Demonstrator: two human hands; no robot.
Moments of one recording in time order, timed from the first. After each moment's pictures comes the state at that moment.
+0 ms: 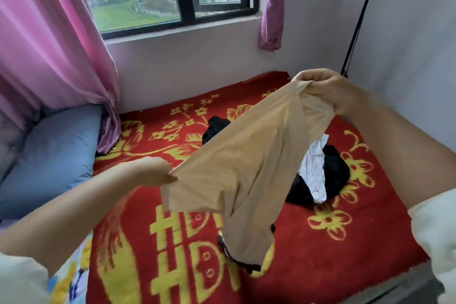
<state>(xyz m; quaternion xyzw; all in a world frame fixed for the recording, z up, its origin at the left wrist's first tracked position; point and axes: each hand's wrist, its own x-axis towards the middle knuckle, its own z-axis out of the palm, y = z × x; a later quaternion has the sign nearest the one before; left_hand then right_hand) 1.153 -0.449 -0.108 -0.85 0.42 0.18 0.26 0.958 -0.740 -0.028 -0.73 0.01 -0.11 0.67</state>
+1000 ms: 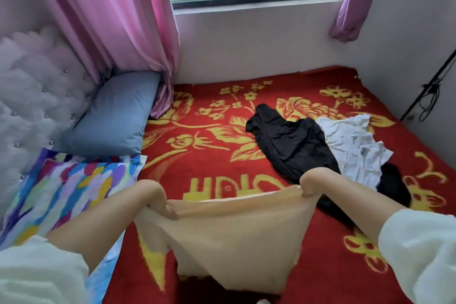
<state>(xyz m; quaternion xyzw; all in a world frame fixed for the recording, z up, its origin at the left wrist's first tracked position) 1.155 -0.345 -0.181 -0.85 0.09 0.45 0.26 1.045 -0.656 -0.191 -0.87 0.18 0.45 -0.07</state>
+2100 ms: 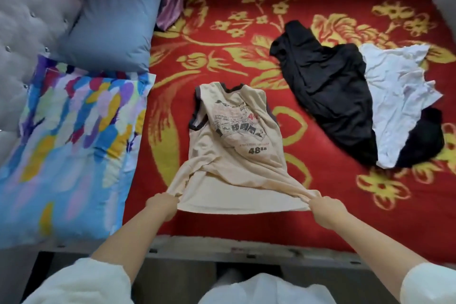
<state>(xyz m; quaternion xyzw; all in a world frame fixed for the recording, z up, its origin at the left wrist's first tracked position) 1.060 -0.262 -0.342 -0.86 0.13 0.45 0.20 0.929 -0.599 -0.353 -0.90 0.08 0.43 -0.05</state>
